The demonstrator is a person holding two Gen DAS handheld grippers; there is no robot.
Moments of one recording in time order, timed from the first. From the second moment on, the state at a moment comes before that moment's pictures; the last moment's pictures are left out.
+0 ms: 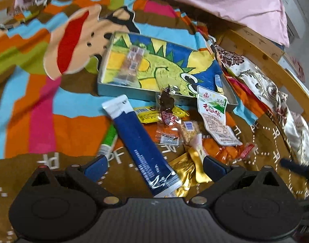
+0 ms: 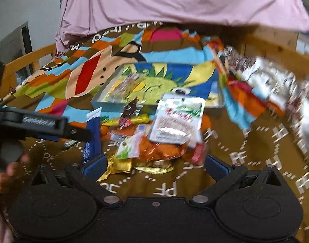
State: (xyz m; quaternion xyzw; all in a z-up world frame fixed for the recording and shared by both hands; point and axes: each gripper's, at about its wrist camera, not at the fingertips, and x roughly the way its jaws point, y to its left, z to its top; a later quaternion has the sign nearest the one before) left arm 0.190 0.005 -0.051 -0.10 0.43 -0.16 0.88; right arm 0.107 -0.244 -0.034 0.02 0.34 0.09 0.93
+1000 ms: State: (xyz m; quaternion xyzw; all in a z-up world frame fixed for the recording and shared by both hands) left arm 0.246 -0.001 -0.094 -0.15 0.46 -0.13 0.87; right arm 0.181 -0.265 -0.086 0.21 0.39 0.03 0.90
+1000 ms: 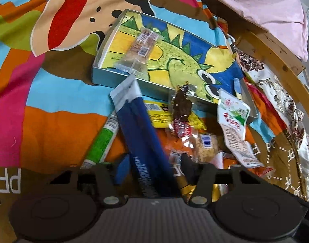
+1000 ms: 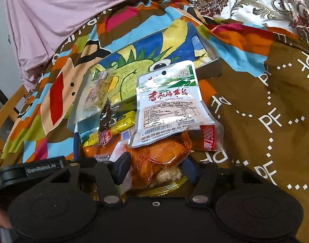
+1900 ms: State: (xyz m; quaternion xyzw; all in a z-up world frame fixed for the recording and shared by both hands) left arm 0.236 0.005 -0.100 -0.18 0.48 -0.15 0.84; right arm 0.173 -0.256 -0.090 0.19 0.41 0.05 0.89
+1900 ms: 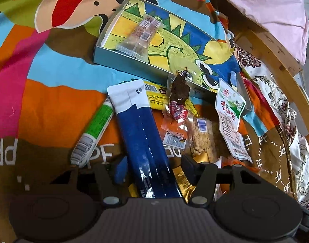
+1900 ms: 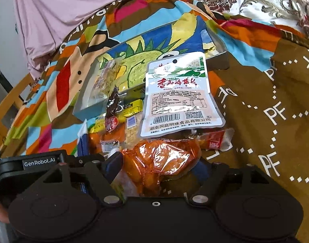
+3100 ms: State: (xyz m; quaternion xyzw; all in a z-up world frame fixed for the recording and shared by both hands) left arm 0.215 0.020 -0.049 -0.19 0.40 -0.14 0.88; right arm 0.156 -0.218 -0.053 0.05 0.31 0.09 0.95
